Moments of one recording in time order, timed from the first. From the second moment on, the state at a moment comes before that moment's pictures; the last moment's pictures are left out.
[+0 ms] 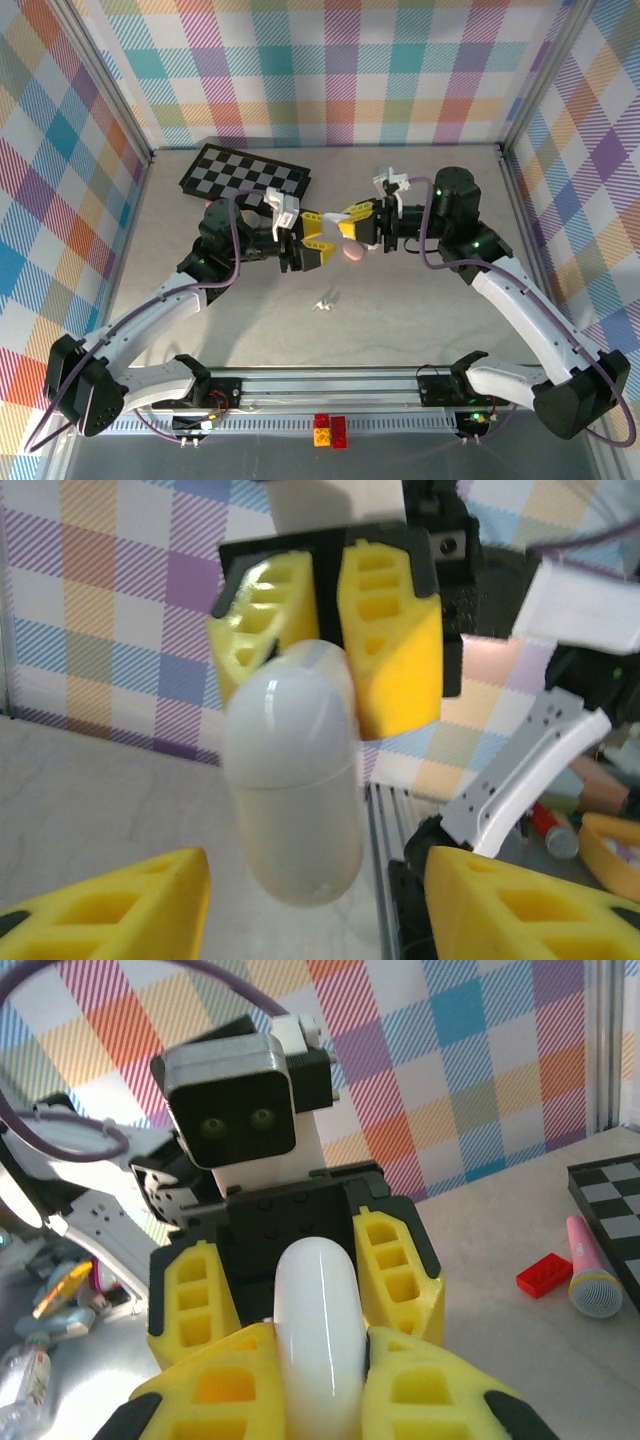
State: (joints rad) left arm -0.60 1.14 0.87 0.31 0.90 -0.23; right arm 0.51 1.13 1.13 -0.17 -0.97 0.17
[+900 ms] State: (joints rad) left arm -0.60 1.15 0.87 0.30 0.91 -0.31; right arm 0.56 1.16 1.13 -0.27 -0.94 0.03
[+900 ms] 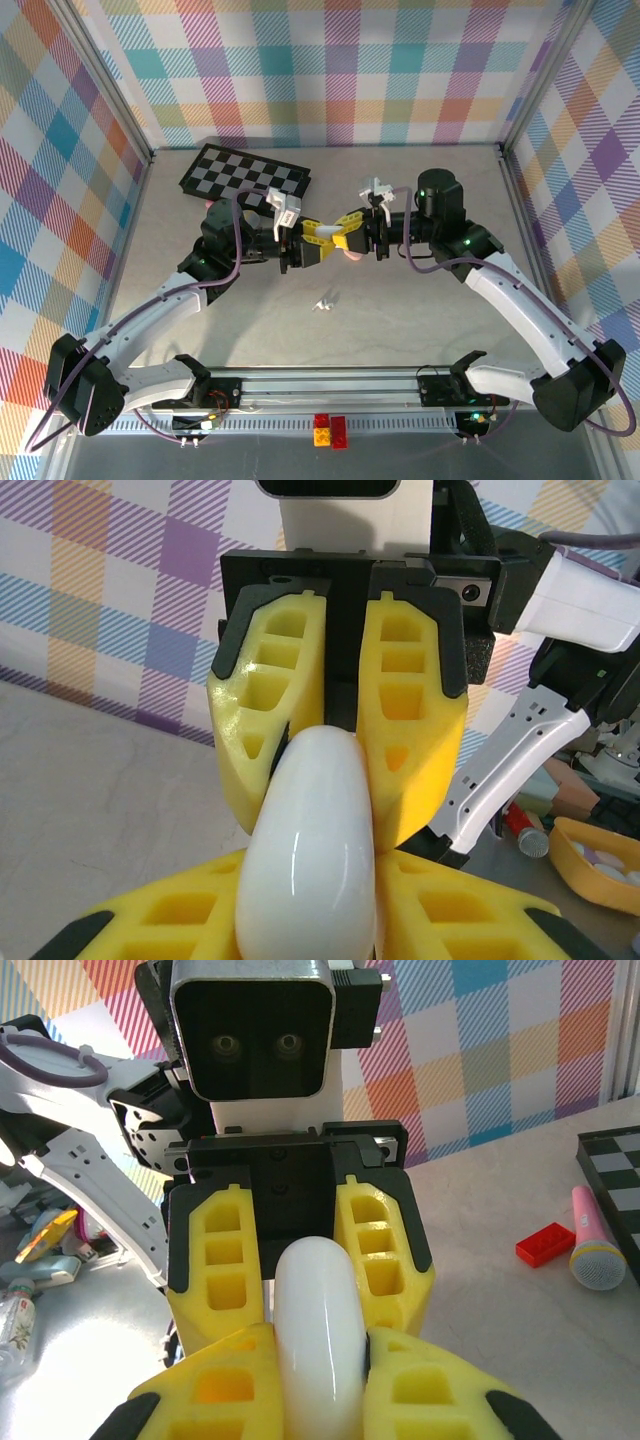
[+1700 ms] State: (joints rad) left arm -0.60 1.15 0.85 0.32 0.93 -0.31; right arm 0.56 1.12 1.10 -0.22 -0.90 0.07
